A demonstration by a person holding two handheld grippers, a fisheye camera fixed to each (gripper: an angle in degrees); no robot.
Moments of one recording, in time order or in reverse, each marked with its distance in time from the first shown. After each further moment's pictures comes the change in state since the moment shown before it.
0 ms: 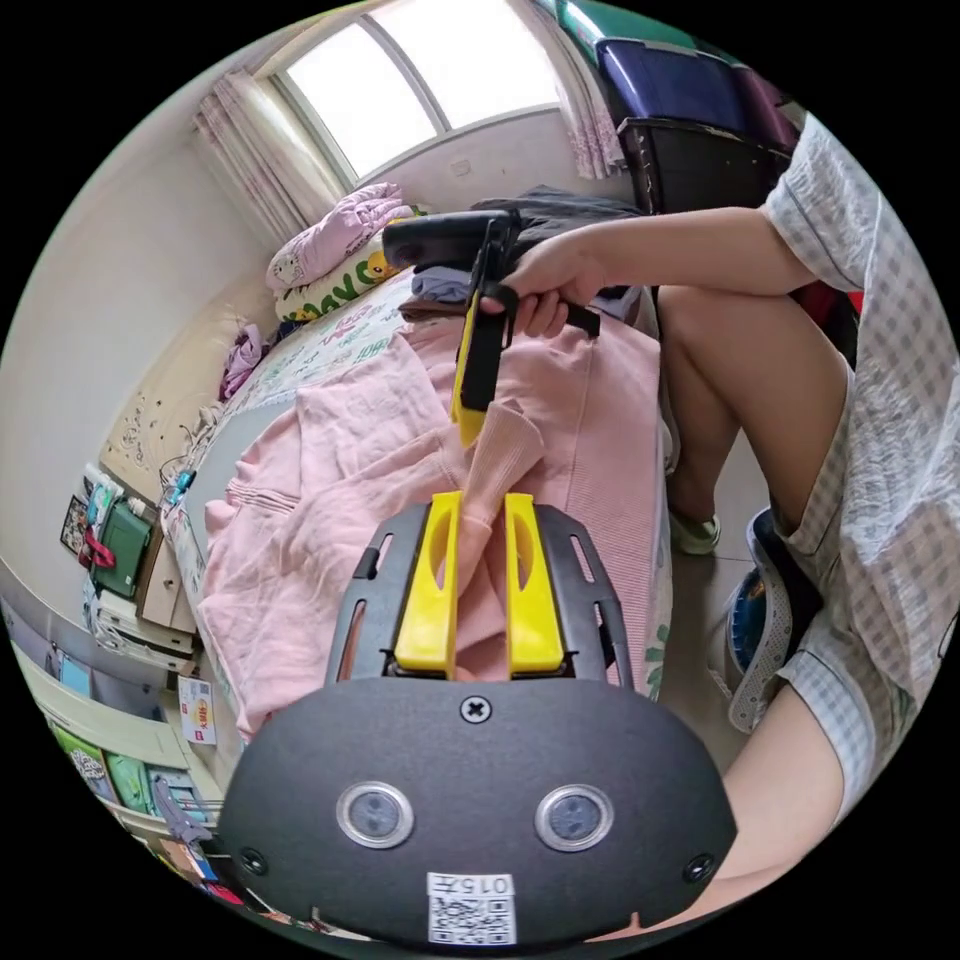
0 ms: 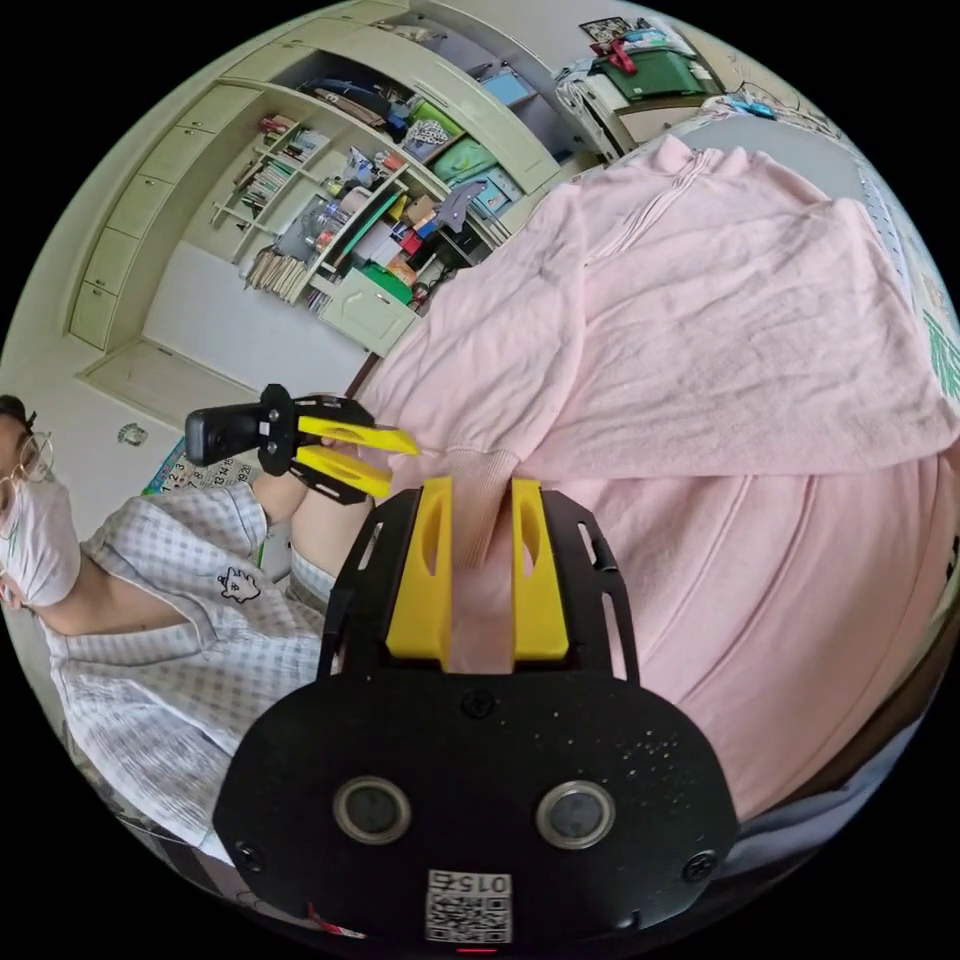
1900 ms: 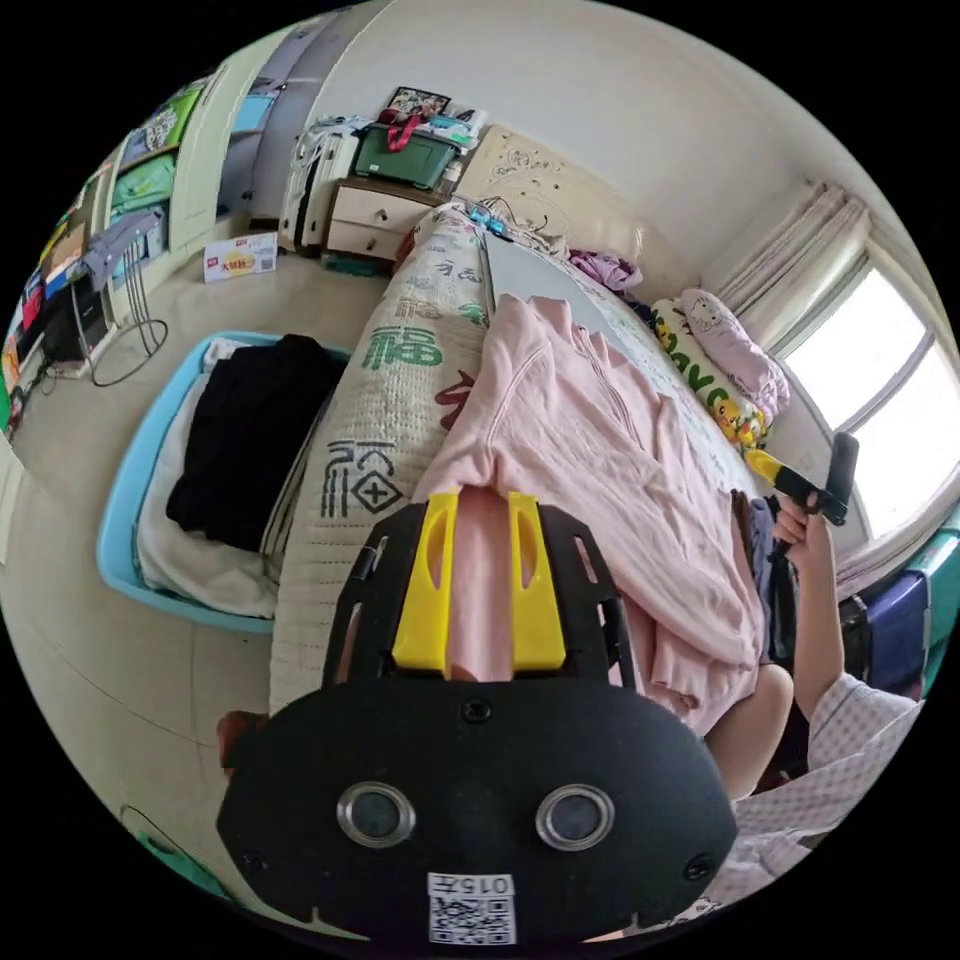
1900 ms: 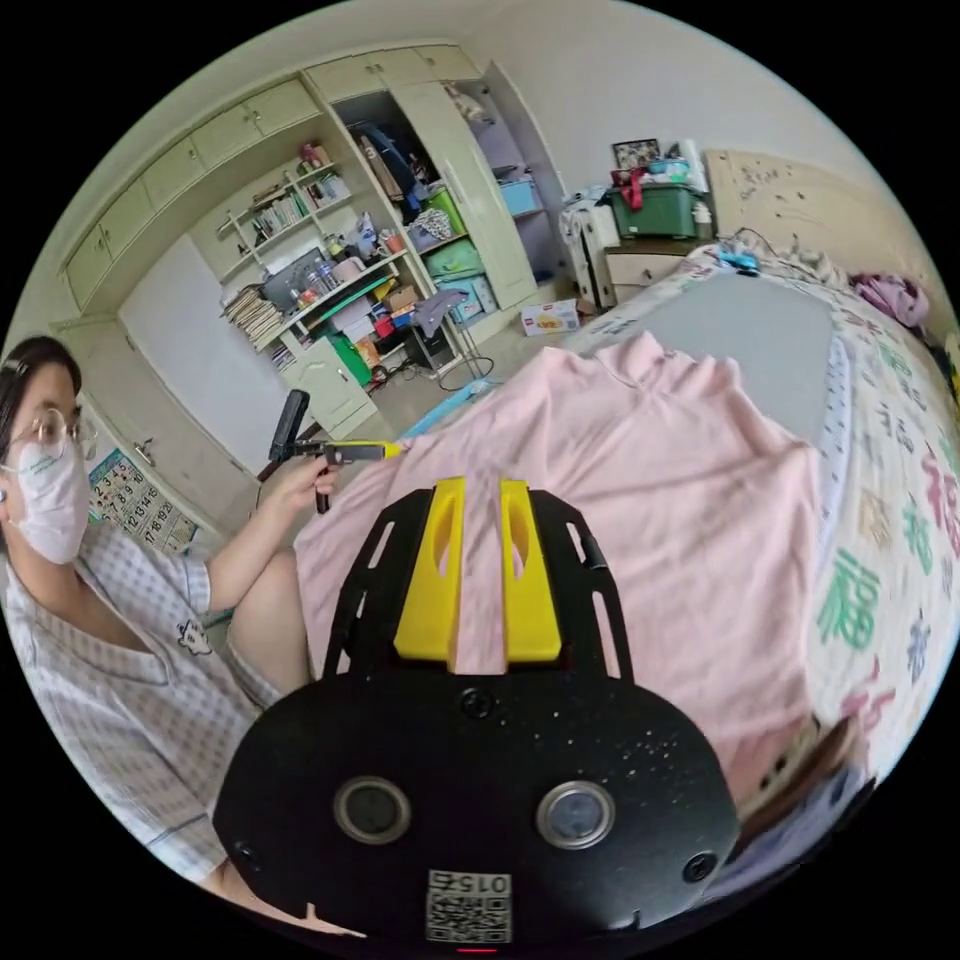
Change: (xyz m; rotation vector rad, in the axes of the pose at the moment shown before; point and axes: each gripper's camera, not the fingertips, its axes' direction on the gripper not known) left arm -0.335 0.344 -0.045 0.018 -0.019 -1.313; right arm -0.138 -0.063 0.008 0.278 0.269 -0.162
